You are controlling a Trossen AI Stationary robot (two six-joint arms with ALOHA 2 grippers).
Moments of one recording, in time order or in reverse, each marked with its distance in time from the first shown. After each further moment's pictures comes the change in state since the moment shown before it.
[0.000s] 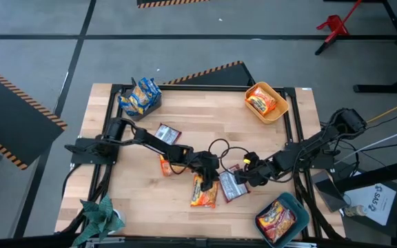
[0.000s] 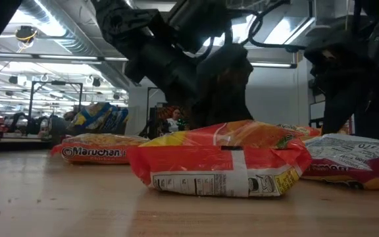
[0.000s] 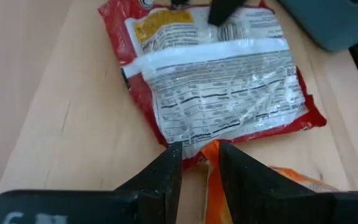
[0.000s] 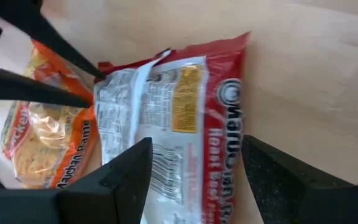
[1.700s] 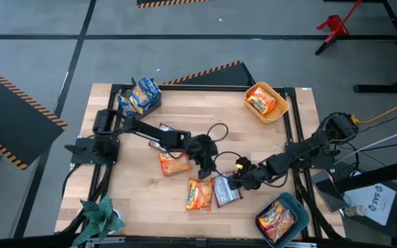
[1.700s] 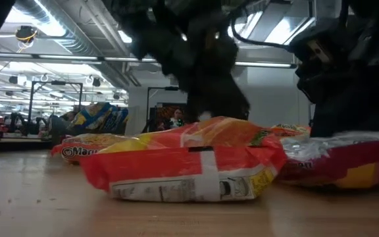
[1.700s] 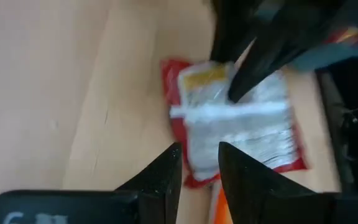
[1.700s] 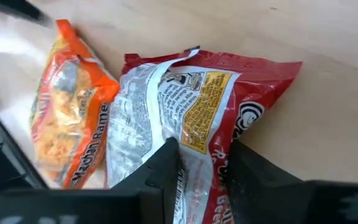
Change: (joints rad) left arm 0.105 -0.146 0.010 -0.200 0.163 -0.045; right arm -0.002 0.143 0.044 0.218 -0.026 -0.064
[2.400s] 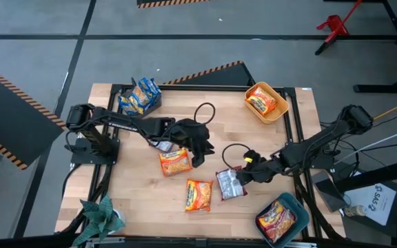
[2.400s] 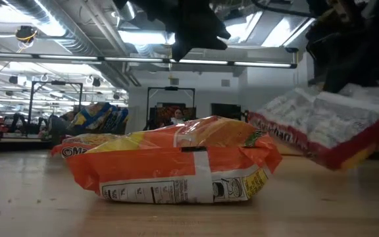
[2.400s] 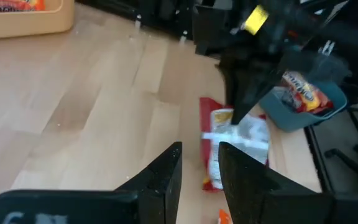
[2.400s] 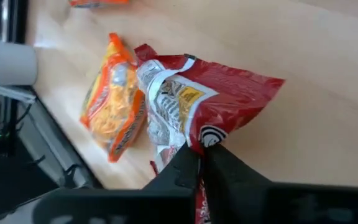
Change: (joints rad) left arm 0.017 -0.316 0.002 -0.161 -0.207 0.099; right arm 0.001 -0.274 0.006 -0.212 0.009 -0.078
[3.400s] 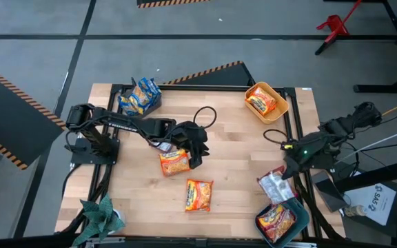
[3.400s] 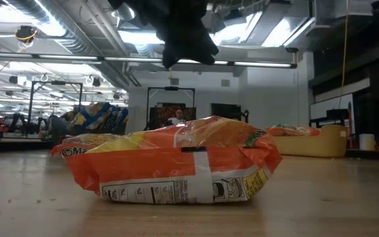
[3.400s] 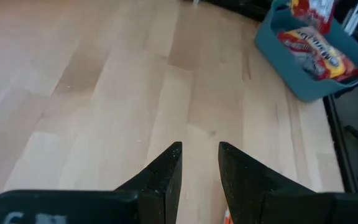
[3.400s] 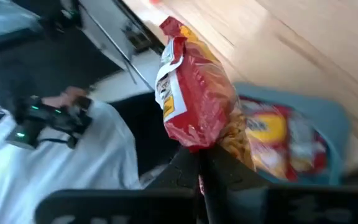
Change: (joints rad) left arm -0.007 0.000 0.000 -0.125 -0.010 0.004; right arm 0.002 -0.768 0.000 -0.534 -0.524 0.106
